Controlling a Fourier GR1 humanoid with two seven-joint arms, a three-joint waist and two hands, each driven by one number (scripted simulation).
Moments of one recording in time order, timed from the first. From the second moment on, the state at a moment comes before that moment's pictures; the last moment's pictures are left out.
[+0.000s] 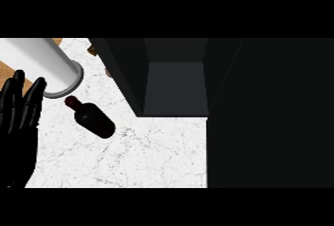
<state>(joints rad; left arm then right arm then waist) 0.01 0.09 0.01 -2.10 0.00 0.02 -0.01 0.03 -0.10 -0.01 -2.10 0.06 -0.02 0.01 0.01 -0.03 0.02</state>
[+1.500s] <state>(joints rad) -0.07 0.59 0.29 -1.92 1.13 -0.47 0.36 -0.18 -0.17 0.10 -2.48 -0.12 -0.02 0.65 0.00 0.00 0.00</state>
